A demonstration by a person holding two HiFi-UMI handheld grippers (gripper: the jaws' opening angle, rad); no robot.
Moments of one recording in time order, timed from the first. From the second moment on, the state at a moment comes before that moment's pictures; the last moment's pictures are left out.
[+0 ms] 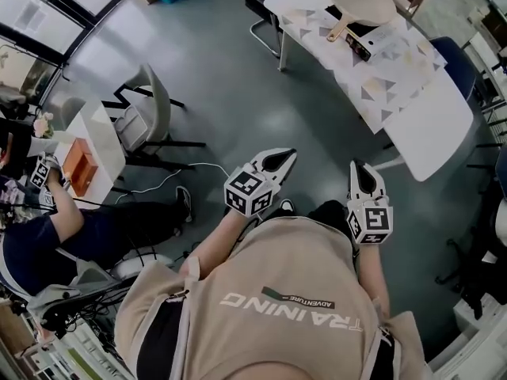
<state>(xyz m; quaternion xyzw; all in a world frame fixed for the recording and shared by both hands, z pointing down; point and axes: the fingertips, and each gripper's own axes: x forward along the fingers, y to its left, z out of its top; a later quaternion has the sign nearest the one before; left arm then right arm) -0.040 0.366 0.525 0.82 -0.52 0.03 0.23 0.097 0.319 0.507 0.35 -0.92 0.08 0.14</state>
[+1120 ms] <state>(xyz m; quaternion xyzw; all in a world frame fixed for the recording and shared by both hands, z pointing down) -0.064 0.079 0.515 0.80 -0.55 0.08 0.23 0.063 0.037 0.544 0.29 -0.94 0.13 0.14</state>
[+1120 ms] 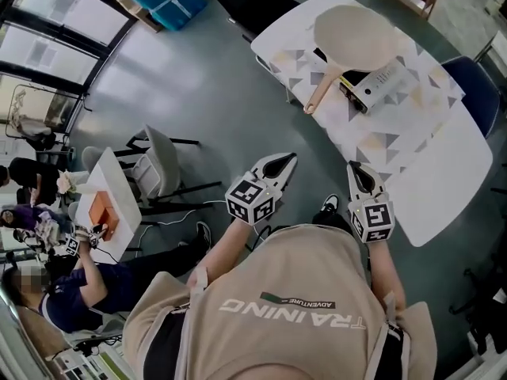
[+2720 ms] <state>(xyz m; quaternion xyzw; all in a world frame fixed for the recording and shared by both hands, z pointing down) -0.127 -0.149 0.556 0.89 -0.36 0.11 0.28 -0.004 -0.126 0.540 0.47 -0.86 0.14 0.15</state>
